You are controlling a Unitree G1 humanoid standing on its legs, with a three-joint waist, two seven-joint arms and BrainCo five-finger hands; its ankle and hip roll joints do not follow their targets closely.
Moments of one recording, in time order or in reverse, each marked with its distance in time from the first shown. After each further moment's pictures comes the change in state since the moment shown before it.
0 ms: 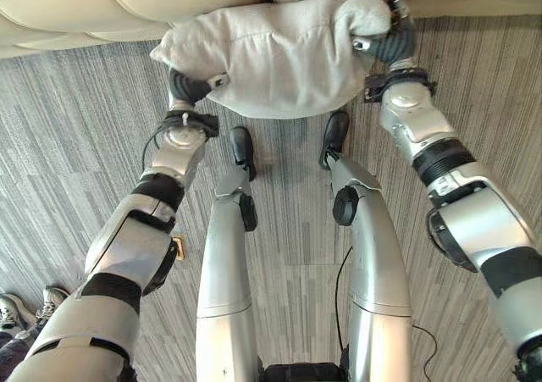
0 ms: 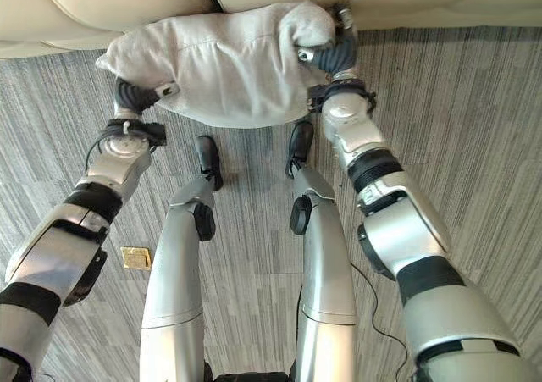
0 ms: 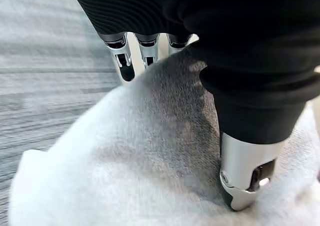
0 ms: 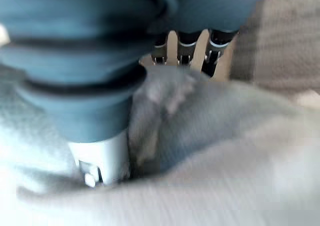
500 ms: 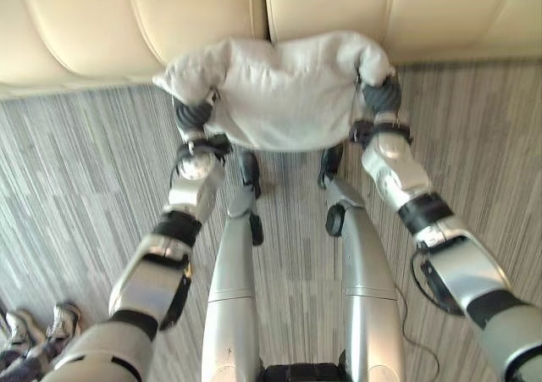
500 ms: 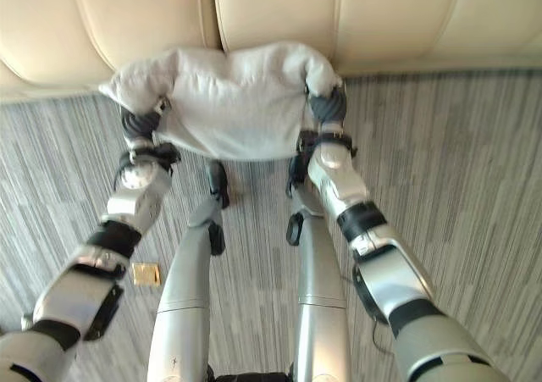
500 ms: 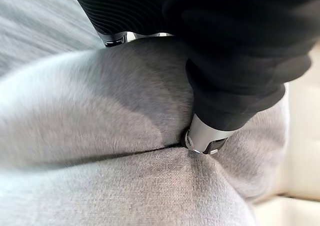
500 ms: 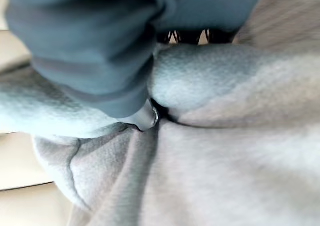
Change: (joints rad) left arm 0.474 -0.115 0.232 -0.527 -0.110 -0.042 0.090; right arm 0.485 0.002 -0.116 -0.502 -0.022 -0.053 -0.037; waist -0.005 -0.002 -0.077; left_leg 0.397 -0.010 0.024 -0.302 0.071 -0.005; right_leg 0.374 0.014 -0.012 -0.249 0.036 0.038
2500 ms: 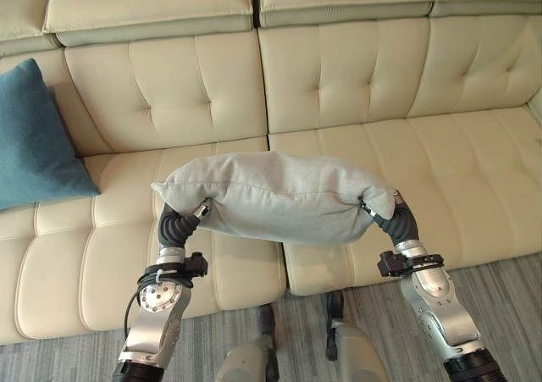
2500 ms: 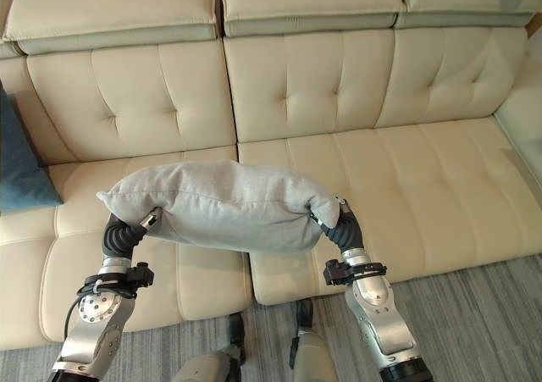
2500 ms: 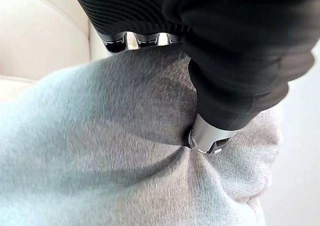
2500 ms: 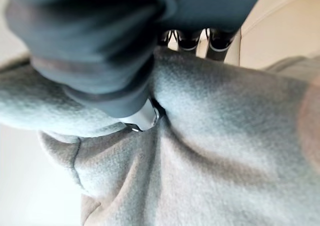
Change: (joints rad) left arm 0.765 0.004 0.122 -0.475 0.240 0.028 -0.318; right arm 0.854 -0.035 -0.186 -0.582 -0.183 0.034 0.403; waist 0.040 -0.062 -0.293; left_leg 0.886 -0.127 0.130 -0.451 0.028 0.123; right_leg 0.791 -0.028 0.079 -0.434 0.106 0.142
